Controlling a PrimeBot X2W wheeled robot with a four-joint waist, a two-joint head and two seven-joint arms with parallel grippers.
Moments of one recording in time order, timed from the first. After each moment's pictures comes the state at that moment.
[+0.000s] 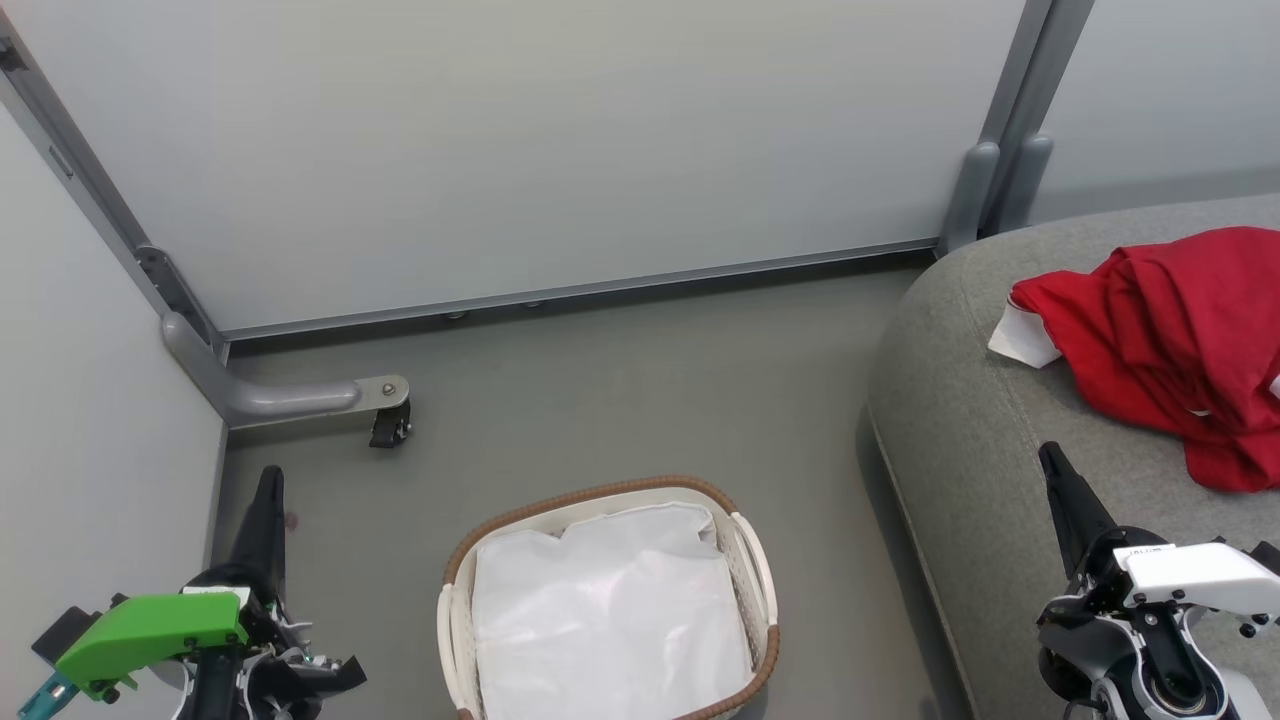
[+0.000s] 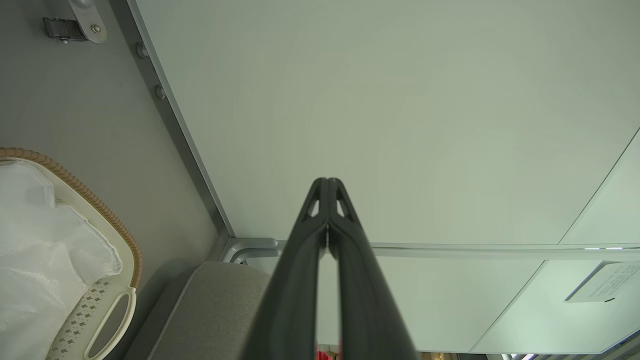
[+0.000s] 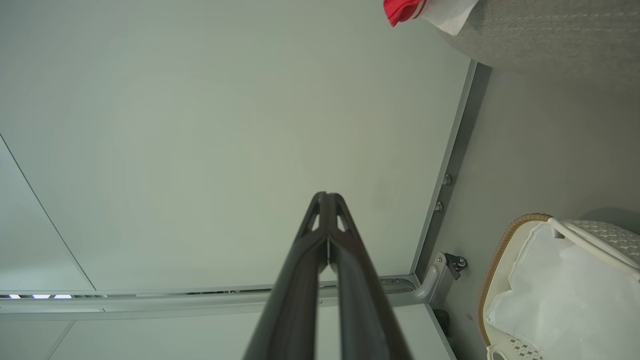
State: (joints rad) left arm -0.10 0.05 0.11 0.24 -1.61 -0.13 0.11; right arm -0.11 -0.05 -0.11 0.24 1.61 0.13 0.12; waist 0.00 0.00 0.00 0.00
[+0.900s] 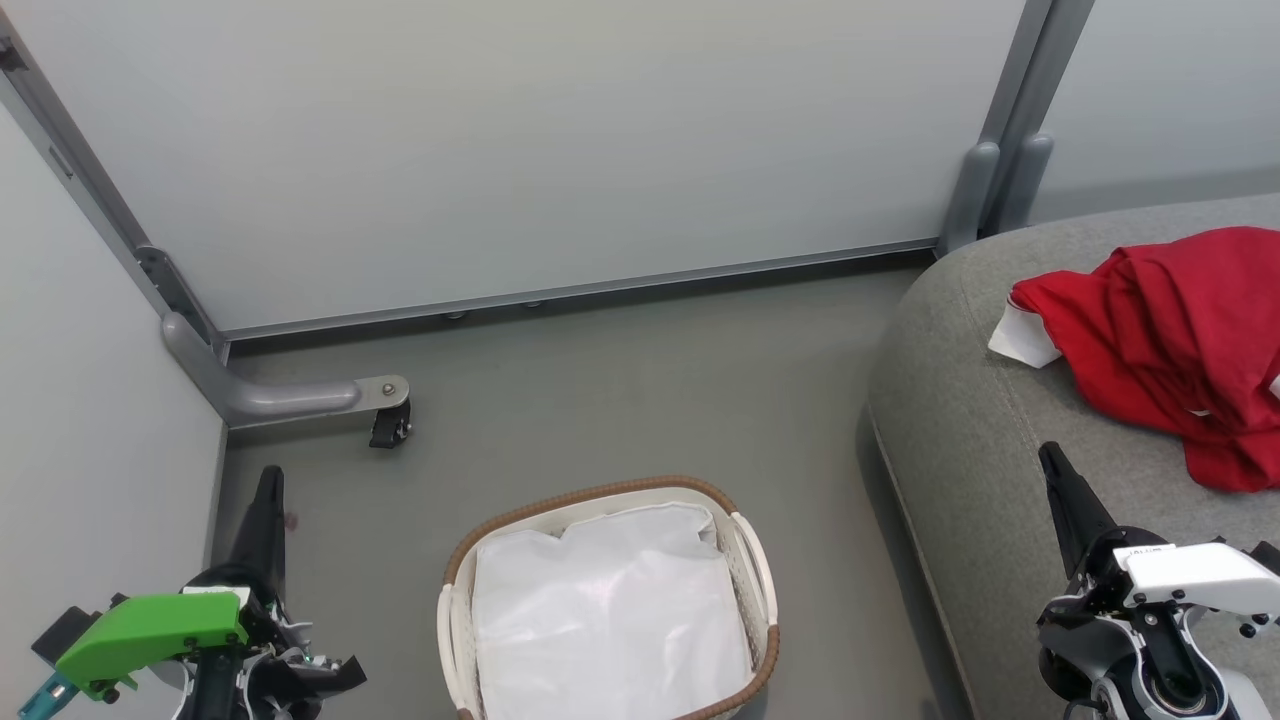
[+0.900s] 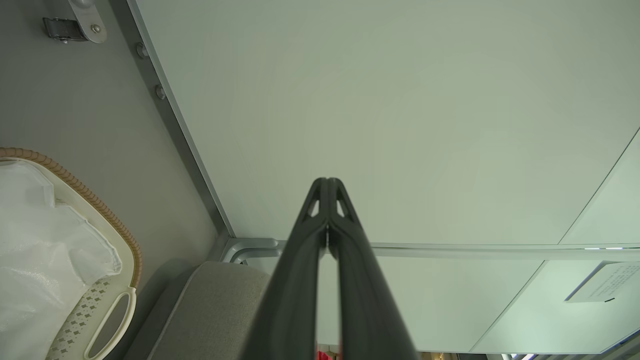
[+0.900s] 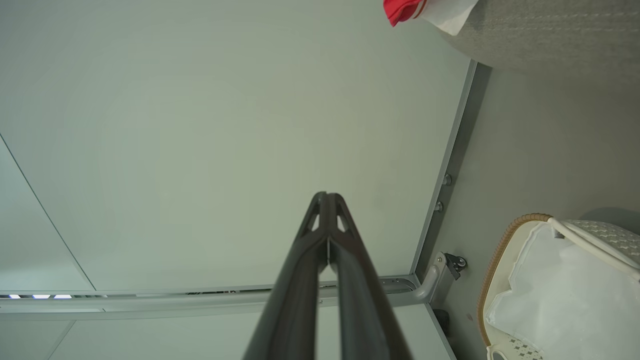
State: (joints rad) left arm -0.10 0.05 0.11 0.24 -1.61 -0.13 0.11; right arm -0.11 -0.05 -0.11 0.24 1.61 0.13 0.12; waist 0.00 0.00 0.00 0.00
